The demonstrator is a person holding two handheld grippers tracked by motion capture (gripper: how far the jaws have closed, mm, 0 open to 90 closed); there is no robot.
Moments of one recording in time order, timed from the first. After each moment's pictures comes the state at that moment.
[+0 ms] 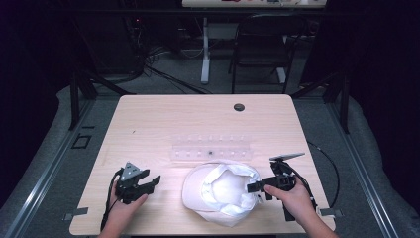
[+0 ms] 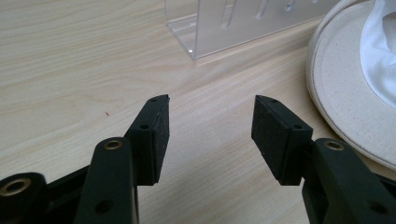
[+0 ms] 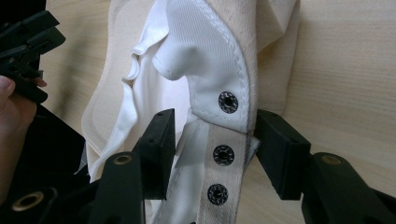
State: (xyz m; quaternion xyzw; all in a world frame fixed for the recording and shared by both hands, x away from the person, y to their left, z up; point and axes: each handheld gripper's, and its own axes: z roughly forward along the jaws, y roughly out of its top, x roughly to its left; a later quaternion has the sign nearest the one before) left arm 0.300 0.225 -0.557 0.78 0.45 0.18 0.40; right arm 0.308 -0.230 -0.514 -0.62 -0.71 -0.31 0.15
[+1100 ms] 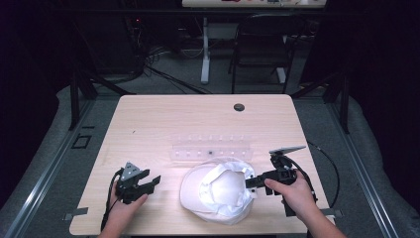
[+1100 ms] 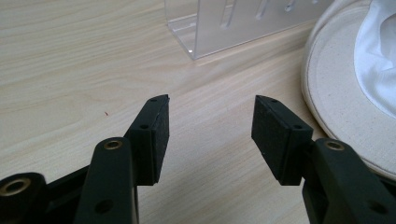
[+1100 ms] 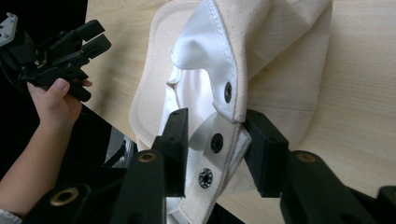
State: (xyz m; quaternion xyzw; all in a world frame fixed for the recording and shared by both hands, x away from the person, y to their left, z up) left arm 0.300 0.225 -0.558 0.78 0.45 0.18 0.40; right arm 0.312 -0.224 -0.483 -0.61 -0.70 -0.32 0.18
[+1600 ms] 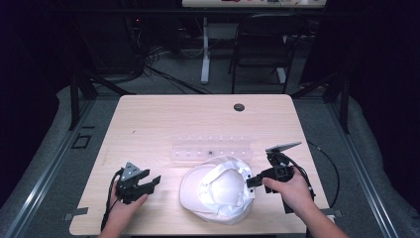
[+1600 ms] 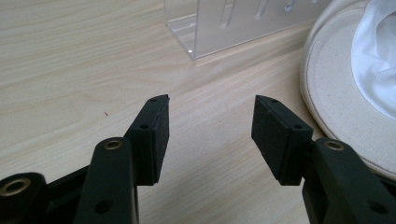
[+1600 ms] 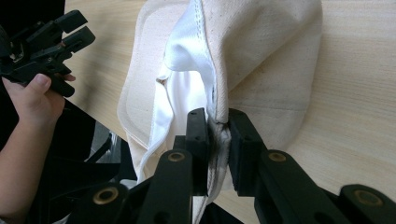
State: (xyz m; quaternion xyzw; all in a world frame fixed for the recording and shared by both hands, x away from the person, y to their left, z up) left arm 0.300 0.224 -0.558 0.78 0.45 0.18 0.40; right arm 0.319 -0.217 -0.476 -0.61 -0.72 -0.28 0.17
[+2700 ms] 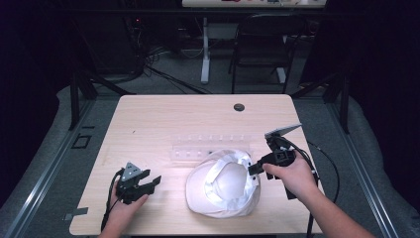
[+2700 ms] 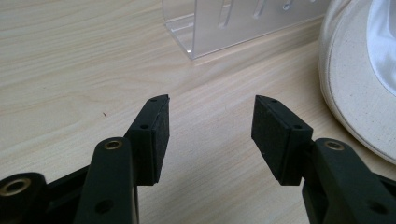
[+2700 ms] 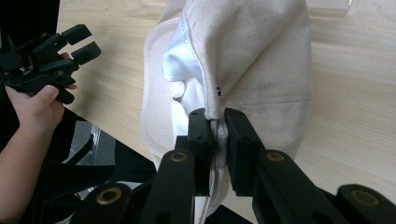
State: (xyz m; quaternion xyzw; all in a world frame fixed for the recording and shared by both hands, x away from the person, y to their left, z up) left arm 0.299 0.223 -0.558 0.78 0.45 0.18 0.40; right arm 0.334 -0.207 -0.425 -0.61 -0.73 -0.26 0.13
